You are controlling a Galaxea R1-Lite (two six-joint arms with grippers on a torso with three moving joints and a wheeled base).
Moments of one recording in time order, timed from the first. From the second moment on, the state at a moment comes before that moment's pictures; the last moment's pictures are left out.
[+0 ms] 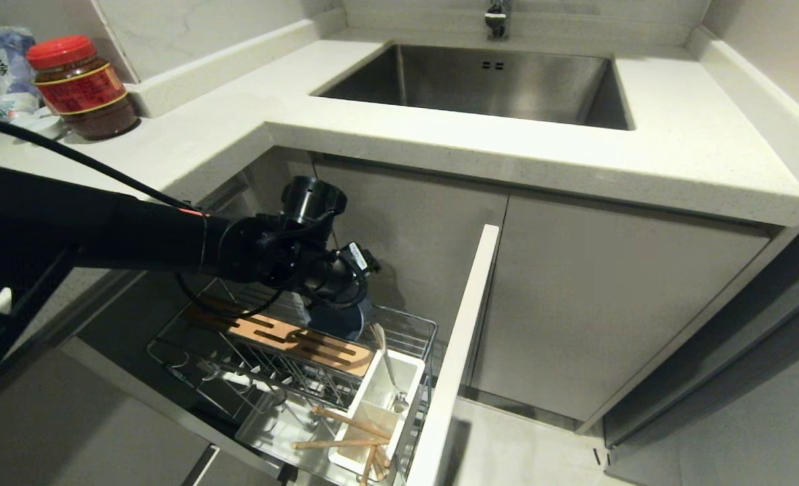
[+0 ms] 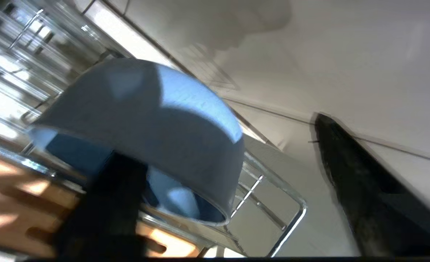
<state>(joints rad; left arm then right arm) -0.45 2.03 -1.46 0.13 0.16 -0.76 0.00 0.00 0.00 -0.08 0.00 0.02</state>
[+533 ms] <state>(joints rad) -0.45 2.05 -1.47 0.12 0.16 -0.76 0.00 0.00 0.00 -0.08 0.00 0.02</state>
